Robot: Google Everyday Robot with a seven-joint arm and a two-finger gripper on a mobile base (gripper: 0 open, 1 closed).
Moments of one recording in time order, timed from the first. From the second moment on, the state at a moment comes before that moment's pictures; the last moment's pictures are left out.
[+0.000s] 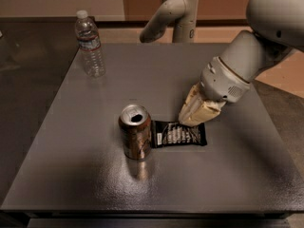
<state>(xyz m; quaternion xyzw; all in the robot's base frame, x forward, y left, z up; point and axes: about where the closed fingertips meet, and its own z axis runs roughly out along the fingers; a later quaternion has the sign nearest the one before) 0.452 -0.088 0.861 -0.72 0.64 0.22 0.17</state>
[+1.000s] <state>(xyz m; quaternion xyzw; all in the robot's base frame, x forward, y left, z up) 0.451 -0.073 0.859 -0.73 0.63 0.22 0.17</state>
